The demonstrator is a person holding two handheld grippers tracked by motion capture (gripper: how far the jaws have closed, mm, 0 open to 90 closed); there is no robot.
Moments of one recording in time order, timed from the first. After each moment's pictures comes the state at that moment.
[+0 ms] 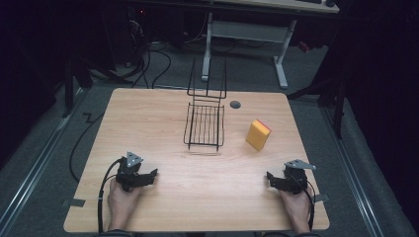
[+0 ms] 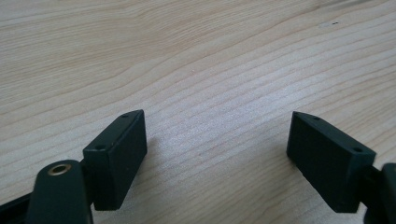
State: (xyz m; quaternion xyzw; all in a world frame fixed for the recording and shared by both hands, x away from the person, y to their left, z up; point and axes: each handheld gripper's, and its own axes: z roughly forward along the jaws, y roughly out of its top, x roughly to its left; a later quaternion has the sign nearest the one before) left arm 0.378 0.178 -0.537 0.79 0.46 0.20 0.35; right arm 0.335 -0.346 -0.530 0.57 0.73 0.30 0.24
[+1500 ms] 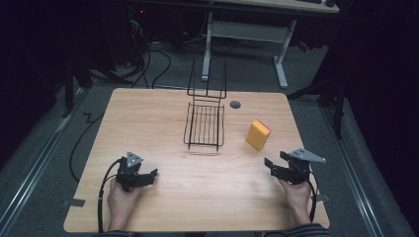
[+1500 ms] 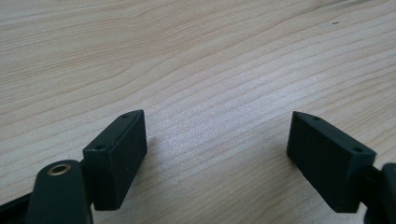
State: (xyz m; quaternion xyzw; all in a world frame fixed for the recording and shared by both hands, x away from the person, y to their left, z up) left arm 0.377 0.178 -0.537 0.79 0.46 0.20 0.35; right arm 0.346 -0.336 -0.481 0.52 0.71 0.41 0.24
